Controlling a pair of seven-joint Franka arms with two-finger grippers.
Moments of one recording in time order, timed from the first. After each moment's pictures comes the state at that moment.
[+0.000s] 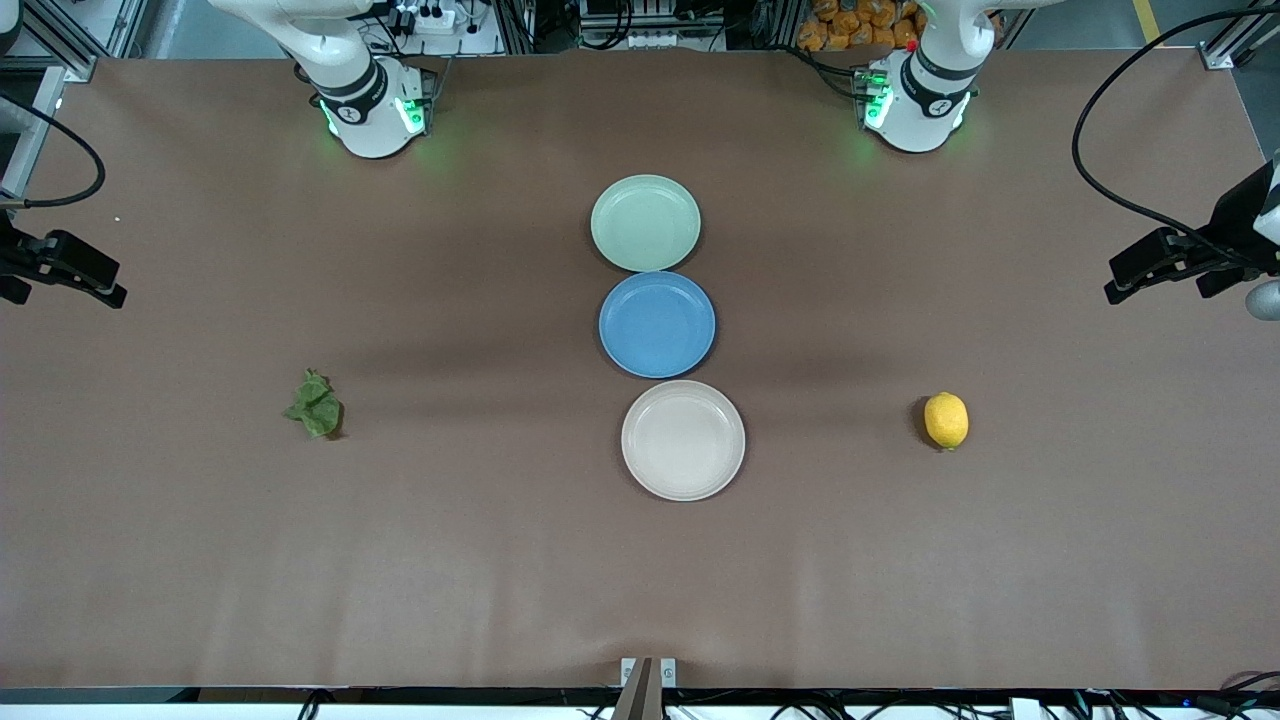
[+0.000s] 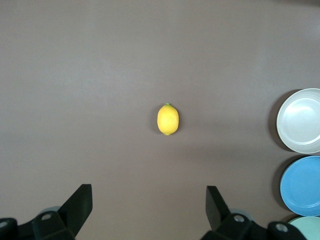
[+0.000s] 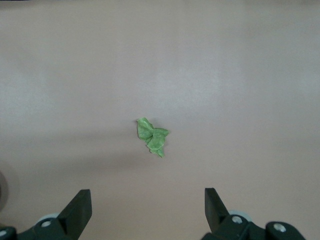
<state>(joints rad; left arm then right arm) 0.00 0.07 -0.04 -1.49 0.00 1.60 -0.11 -0.01 0.07 -0.02 -1.46 -0.04 1.59 0.01</state>
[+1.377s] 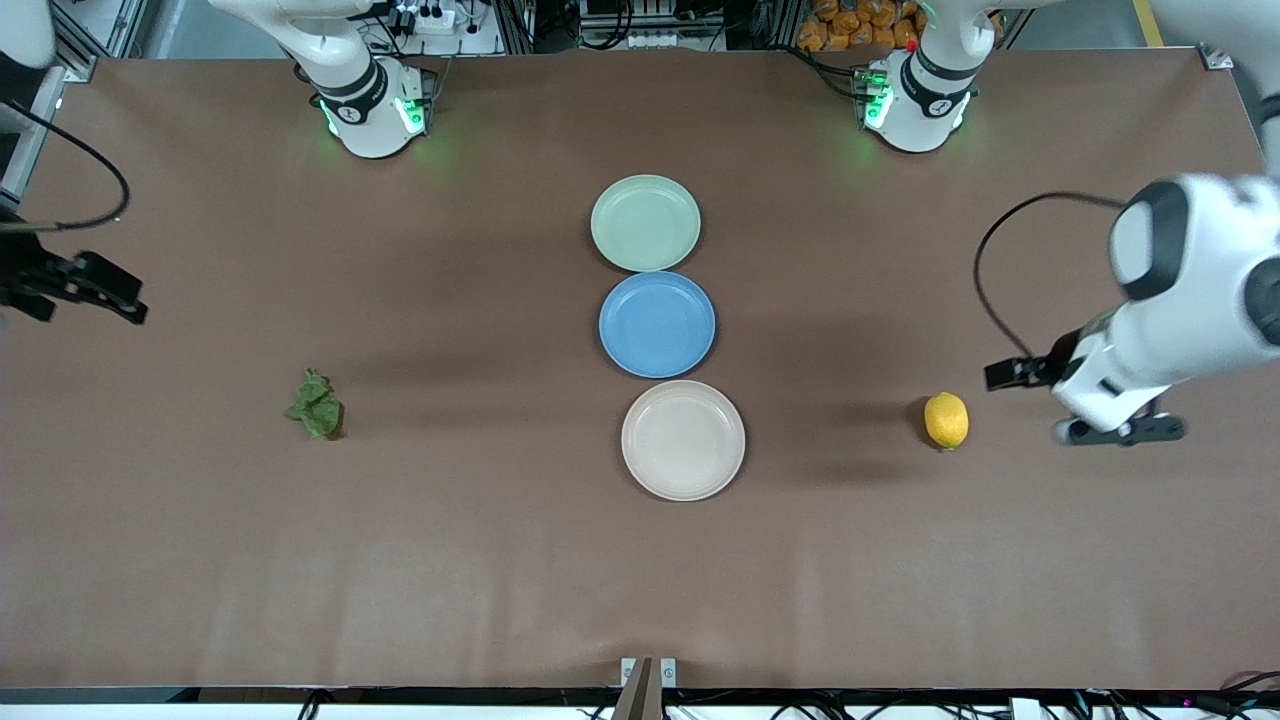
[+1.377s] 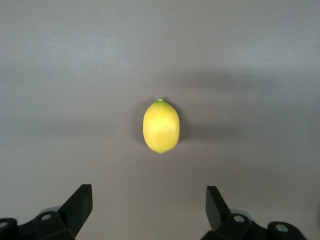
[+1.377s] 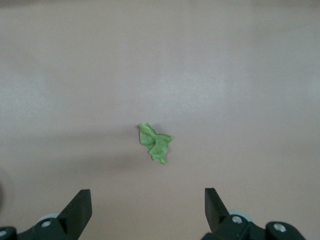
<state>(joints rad) 0.00 0.36 -0.06 -1.73 0.00 1.97 -0.11 -0.01 0.07 -0.01 -1.57 -0.04 1.72 0.01</state>
